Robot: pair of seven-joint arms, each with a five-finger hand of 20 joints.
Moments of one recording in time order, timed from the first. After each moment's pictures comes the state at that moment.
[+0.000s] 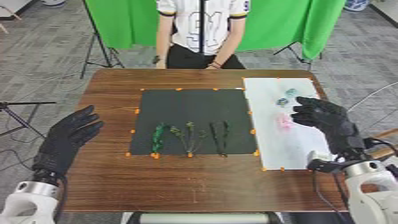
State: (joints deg) left arm 131.9 -55.3 -104.8 -121.7 42.9 5.4 9.7; right arm -119.5 -56.9 100.5 -115.9 -67.1 0.5 -7.8
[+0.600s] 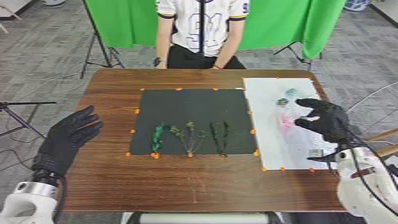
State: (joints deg) left arm 131.9 -55.0 -105.0 -121.7 43.2 5.3 9.6; right arm -110.8 -40.9 86.8 -108.8 -120.6 15.0 9.9
